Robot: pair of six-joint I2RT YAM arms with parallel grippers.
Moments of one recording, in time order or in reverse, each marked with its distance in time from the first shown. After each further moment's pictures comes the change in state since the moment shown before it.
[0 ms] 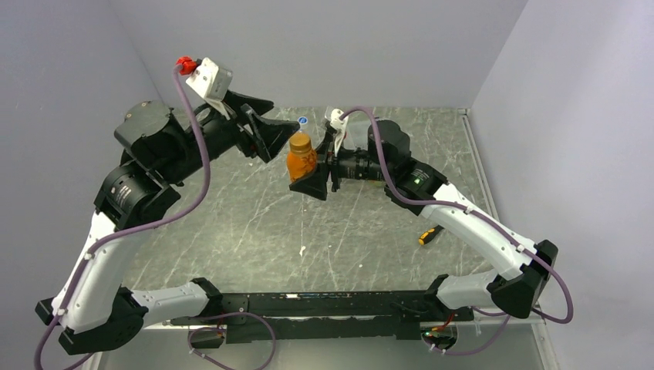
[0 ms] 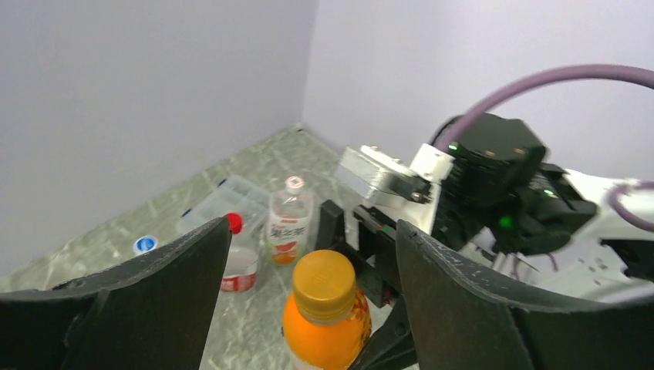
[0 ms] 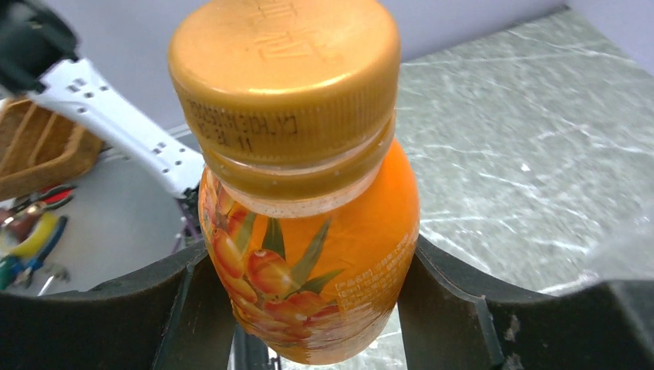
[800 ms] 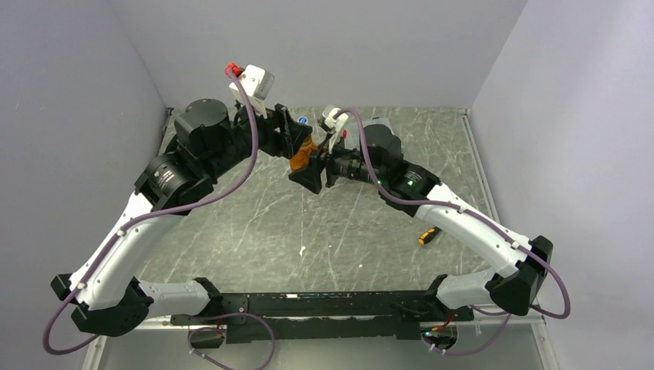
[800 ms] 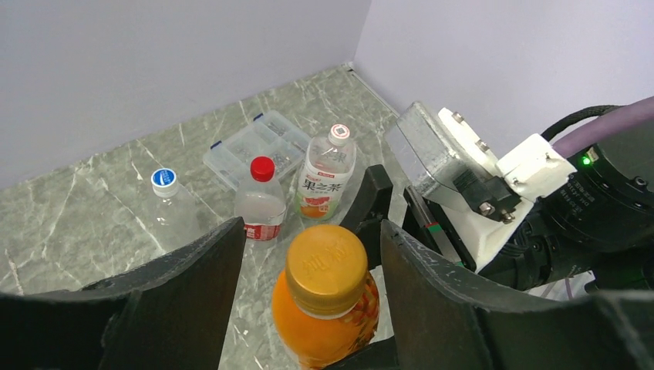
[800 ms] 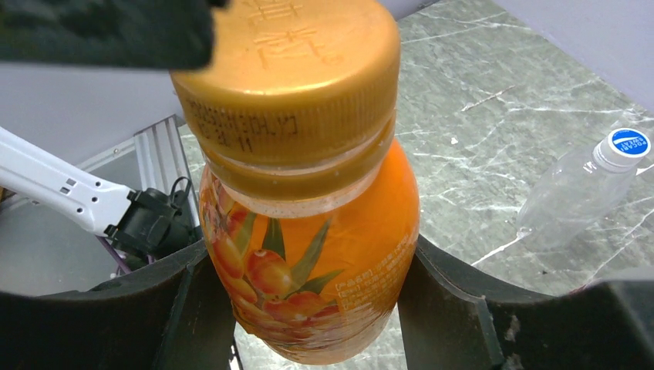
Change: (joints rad) left arm -0.071 0.082 -0.073 -0.044 -0.256 -0.030; right arm 0.032 0.018 -0.025 0.001 0.291 -0.007
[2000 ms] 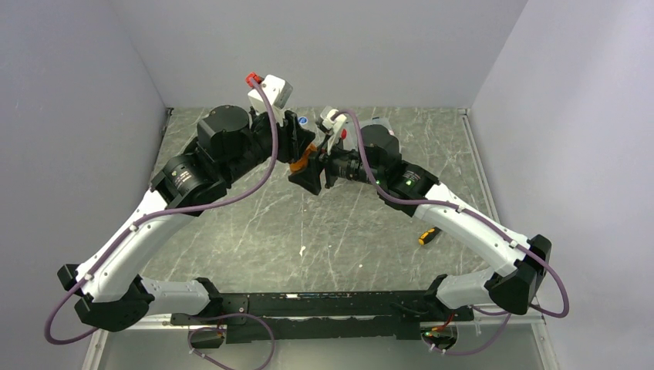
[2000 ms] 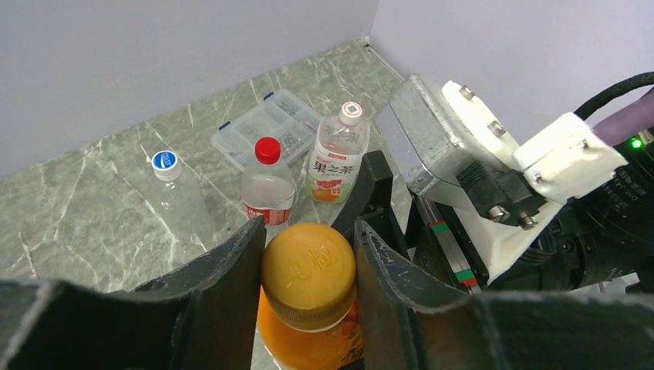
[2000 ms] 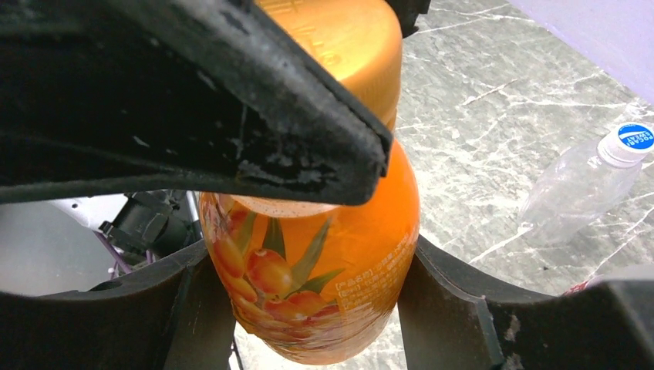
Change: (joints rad) left arm -0.075 0.030 -0.038 -0.001 -0.103 0.031; right arm 0.004 0.010 0.000 -0.007 0.002 -0.005
